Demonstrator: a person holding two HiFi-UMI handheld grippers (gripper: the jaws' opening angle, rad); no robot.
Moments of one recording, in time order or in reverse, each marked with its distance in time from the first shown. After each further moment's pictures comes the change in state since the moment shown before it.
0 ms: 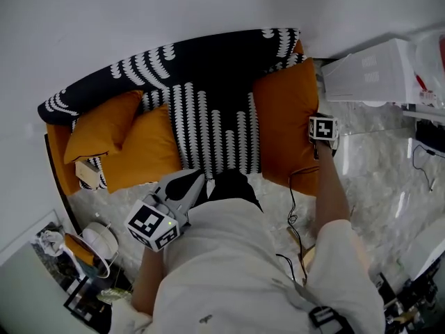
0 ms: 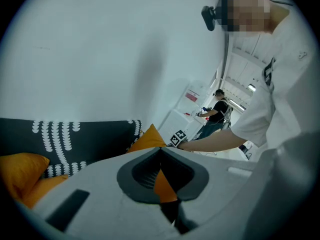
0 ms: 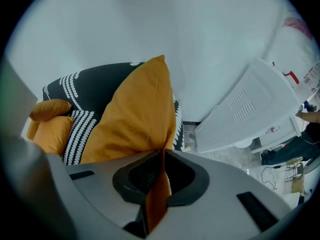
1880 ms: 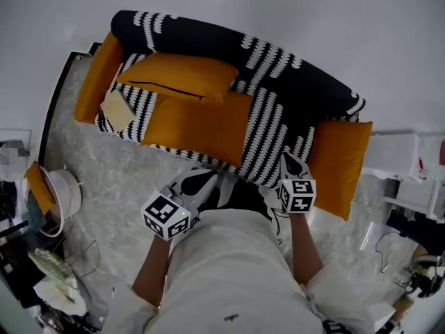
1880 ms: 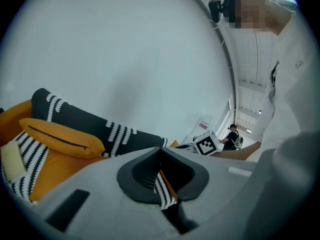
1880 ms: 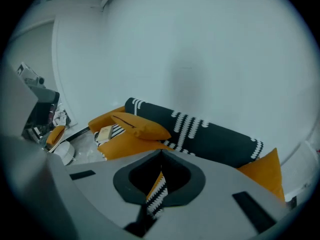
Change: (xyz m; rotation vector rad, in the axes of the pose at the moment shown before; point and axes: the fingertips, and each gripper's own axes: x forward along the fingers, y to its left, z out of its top) left arm -0.360 0.091 -0.181 -0.158 -0.387 0.183; right arm -0.308 0.554 -0.033 -0.445 -0.499 0.391
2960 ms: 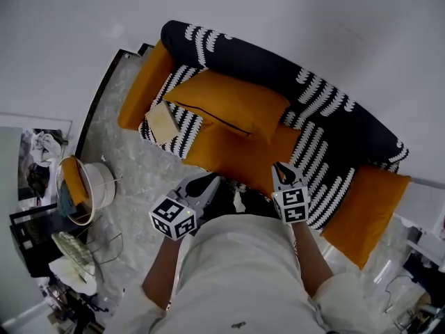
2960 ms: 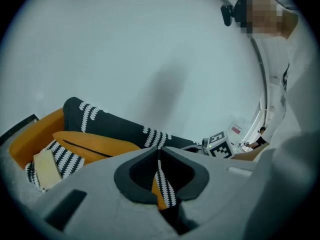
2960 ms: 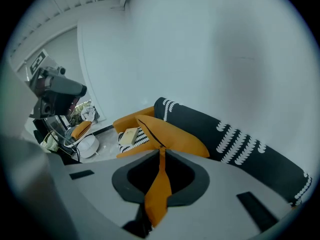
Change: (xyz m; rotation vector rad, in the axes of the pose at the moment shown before) left arm -0.029 0.159 0.060 -0.076 0.021 0.306; right arm 0.145 0.130 0.097 -0.169 0.009 0.350
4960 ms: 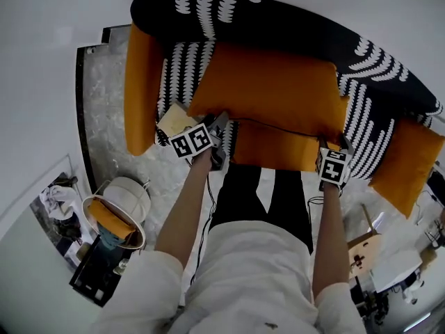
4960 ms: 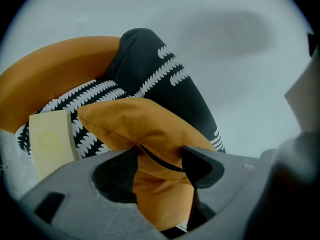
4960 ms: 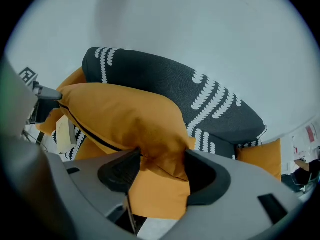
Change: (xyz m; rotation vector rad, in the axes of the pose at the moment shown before) left arm 0.147 0.461 -0.069 -0.609 0.332 0.128; right arm 0.191 -0.040 -0.038 0.396 0.555 -0.612
